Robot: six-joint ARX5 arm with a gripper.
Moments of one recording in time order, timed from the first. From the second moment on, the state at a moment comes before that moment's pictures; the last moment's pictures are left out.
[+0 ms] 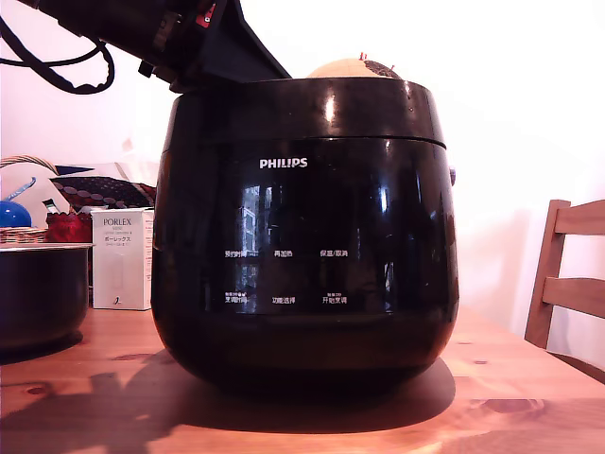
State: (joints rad) arm -0.70 1.24 0.71 0.15 0.31 0.15
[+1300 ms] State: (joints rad) arm -0.69 1.28 0.61 0.58 0.41 -0.02
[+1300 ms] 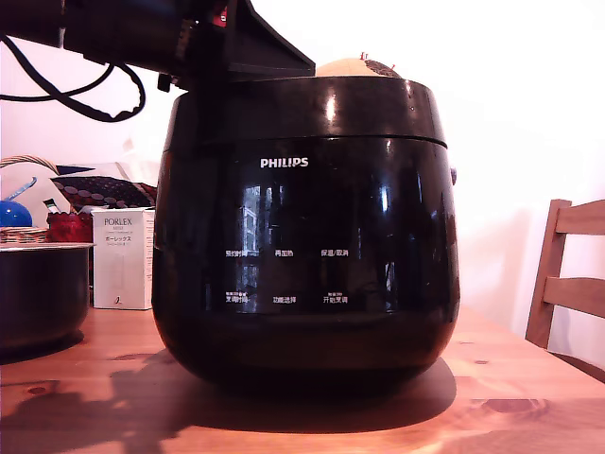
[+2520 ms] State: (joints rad) arm -0.66 1.11 0.59 0.52 0.36 -0.02
